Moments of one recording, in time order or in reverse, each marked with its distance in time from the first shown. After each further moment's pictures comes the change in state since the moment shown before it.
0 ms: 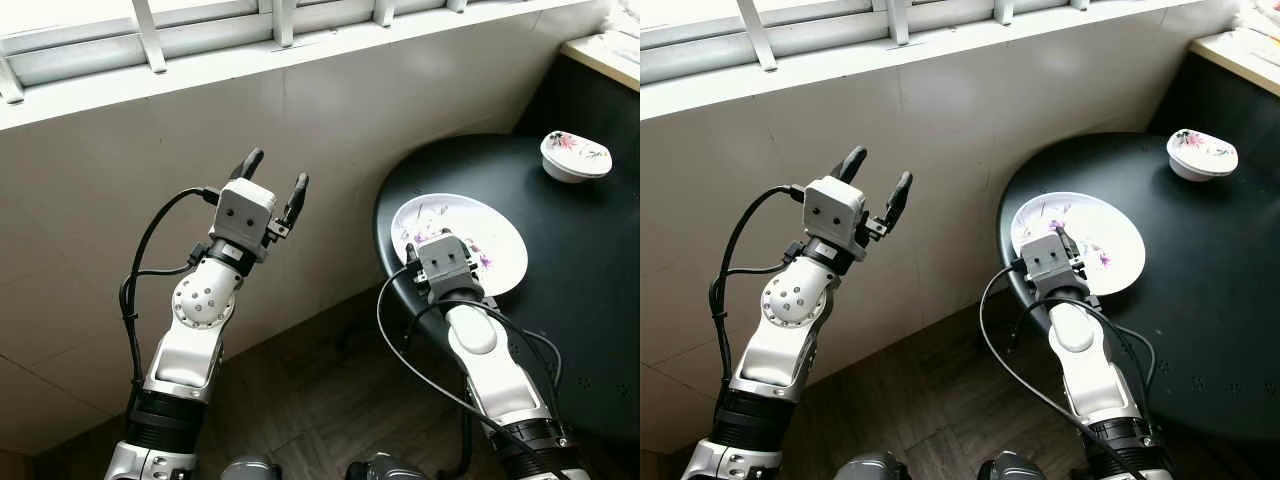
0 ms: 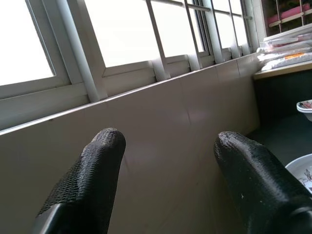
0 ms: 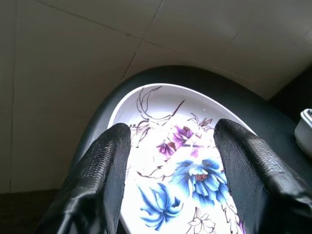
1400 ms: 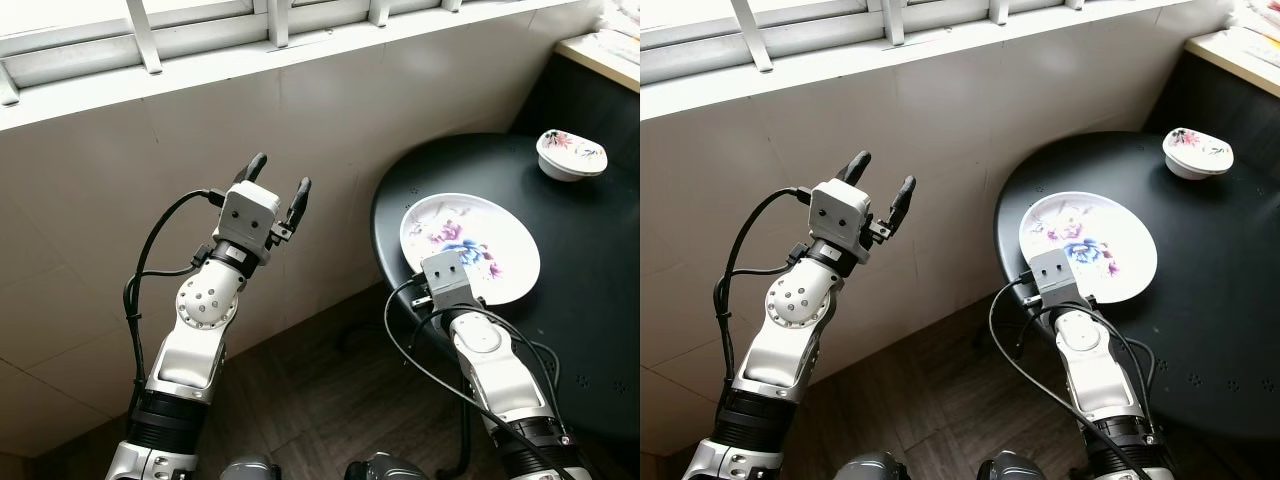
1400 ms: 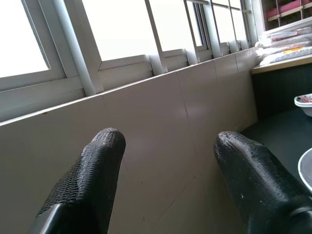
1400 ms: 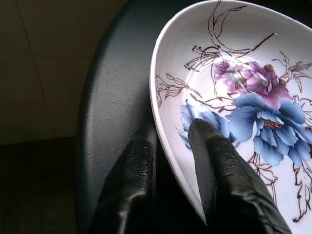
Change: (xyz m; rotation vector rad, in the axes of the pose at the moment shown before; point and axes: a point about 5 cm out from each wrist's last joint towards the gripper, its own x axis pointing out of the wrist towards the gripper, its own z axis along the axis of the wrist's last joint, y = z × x) left arm 0.000 -0.003 -0.004 0.000 0.023 -0.009; right arm -0.002 0.001 -0.027 0.161 0.279 0.077
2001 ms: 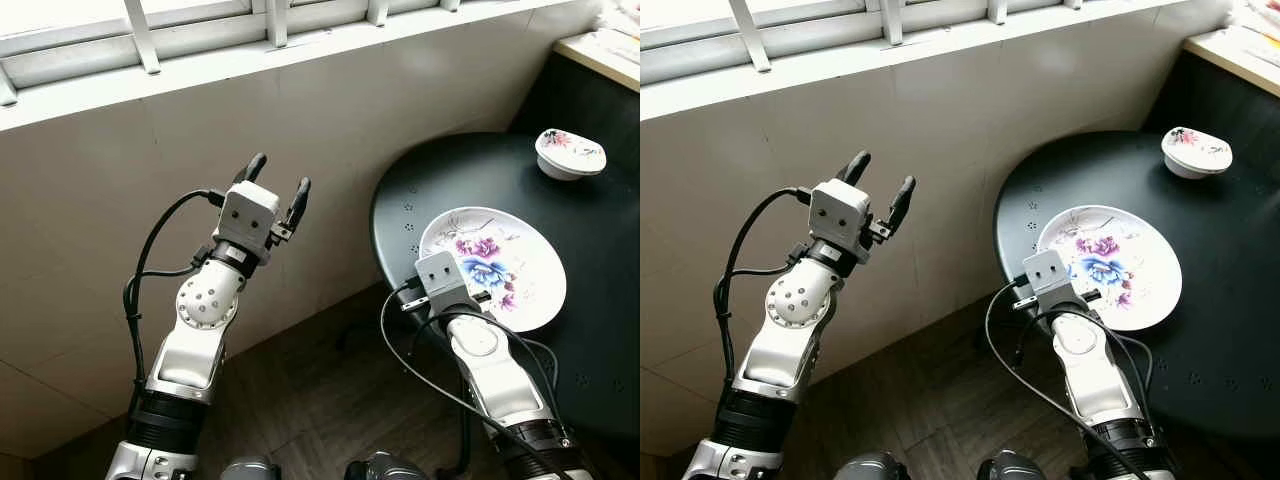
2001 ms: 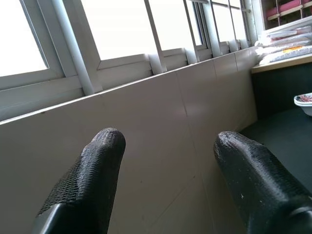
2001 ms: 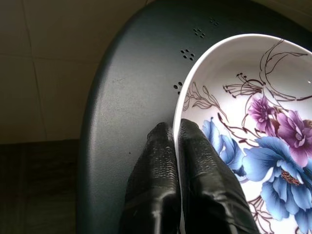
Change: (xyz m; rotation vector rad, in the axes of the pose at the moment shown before) left arm 0.000 0.000 0.000 0.001 0.002 0.003; right arm -0.003 0.003 0.004 -0.089 -0.057 -0.009
